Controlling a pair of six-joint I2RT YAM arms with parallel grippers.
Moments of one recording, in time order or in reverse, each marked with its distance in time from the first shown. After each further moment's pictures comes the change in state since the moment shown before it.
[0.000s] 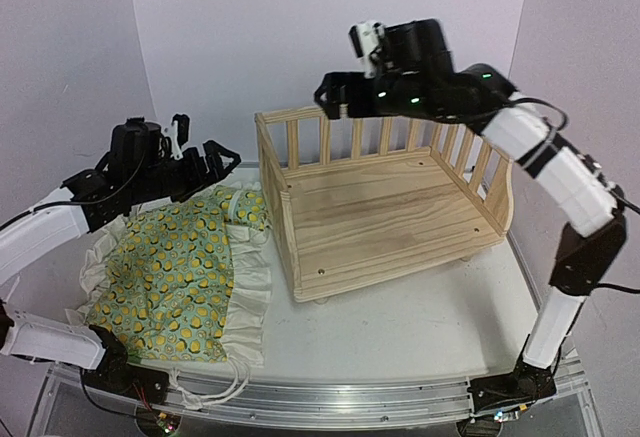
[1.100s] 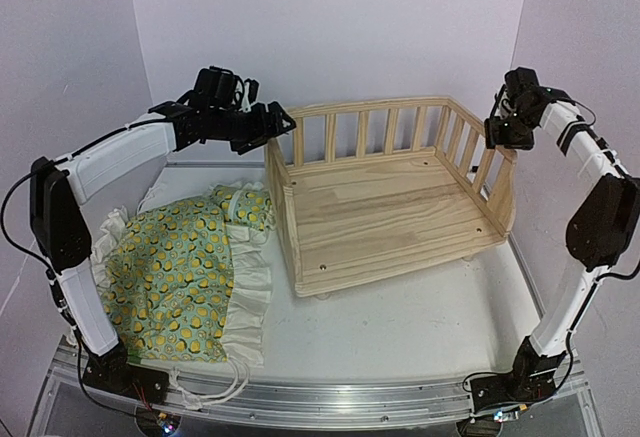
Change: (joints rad) left arm 0.021 0.667 0.702 -0.142 0.157 0.063; right arm -0.859 -0.019 -0.239 -0.213 -0.044 -0.270
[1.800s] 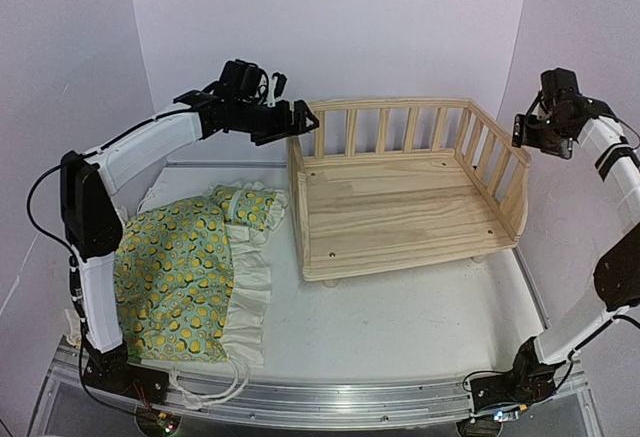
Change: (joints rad) left arm -0.029 0.234 0.322 -0.107 0.031 0.128; right arm -0.051 -0.320 -0.274 0.050 0.109 0.158
